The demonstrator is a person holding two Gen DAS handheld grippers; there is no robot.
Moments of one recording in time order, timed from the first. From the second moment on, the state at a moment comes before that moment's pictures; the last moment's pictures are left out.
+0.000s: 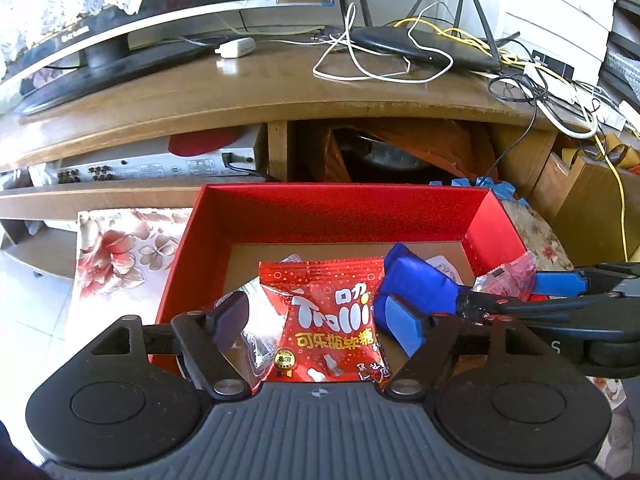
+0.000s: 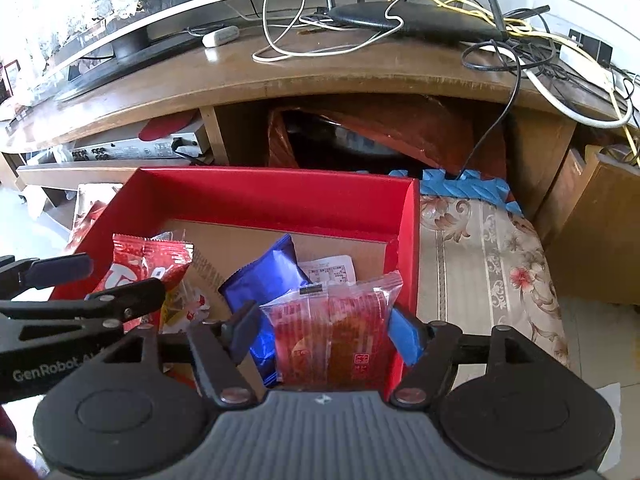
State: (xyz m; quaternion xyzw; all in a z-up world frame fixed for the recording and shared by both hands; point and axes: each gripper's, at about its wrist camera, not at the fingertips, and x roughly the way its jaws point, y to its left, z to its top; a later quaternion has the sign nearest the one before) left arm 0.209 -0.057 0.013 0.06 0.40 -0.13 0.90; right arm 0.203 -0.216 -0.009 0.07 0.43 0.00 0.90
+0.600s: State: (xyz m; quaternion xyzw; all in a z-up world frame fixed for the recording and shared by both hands) left arm 0.194 -0.053 0.010 0.04 0.44 -0.17 0.88; right arm 0.191 -0.226 0.015 0.09 0.40 0.00 0.91
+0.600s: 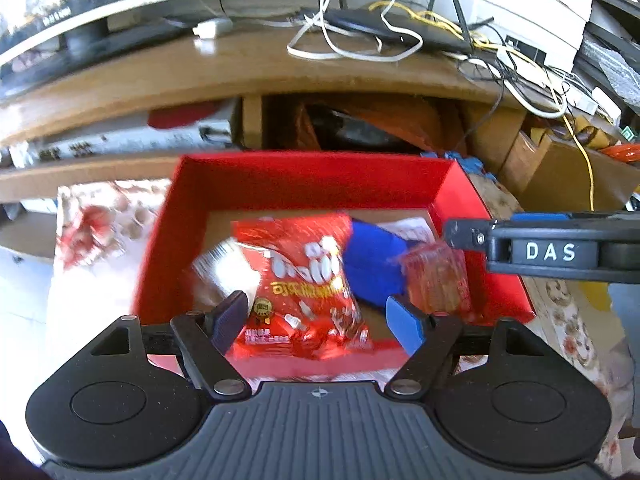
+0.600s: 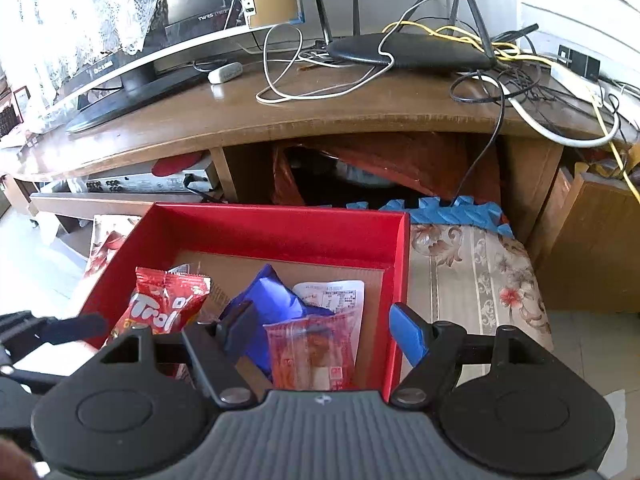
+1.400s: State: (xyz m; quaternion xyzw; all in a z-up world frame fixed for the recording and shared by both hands) left arm 0.164 -0.032 0.024 0.03 0.42 -0.16 0.89; right arm 0.161 -0.202 0.023 0.08 0.40 0.03 0.91
